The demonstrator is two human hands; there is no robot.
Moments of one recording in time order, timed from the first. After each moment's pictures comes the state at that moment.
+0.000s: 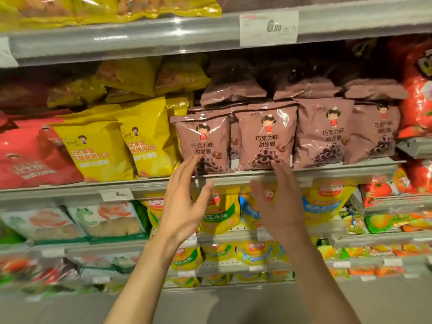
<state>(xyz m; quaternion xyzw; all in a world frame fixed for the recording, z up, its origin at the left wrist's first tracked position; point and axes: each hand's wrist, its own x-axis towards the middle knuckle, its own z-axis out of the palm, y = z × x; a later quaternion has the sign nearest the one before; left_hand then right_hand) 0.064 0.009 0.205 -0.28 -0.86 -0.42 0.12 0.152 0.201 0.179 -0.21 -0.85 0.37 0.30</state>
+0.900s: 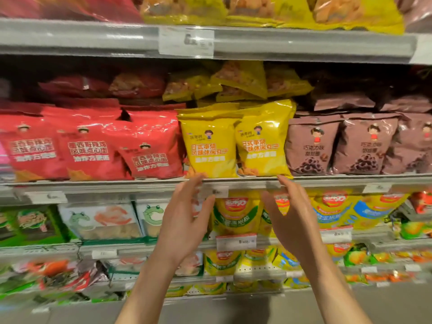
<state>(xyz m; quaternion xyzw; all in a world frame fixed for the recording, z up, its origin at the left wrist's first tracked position) -0.015 -0.244 0.201 -0.28 -0.83 -0.48 0.06 0.078 -0.033 0.191 -0.20 -0.86 0.31 0.35</state>
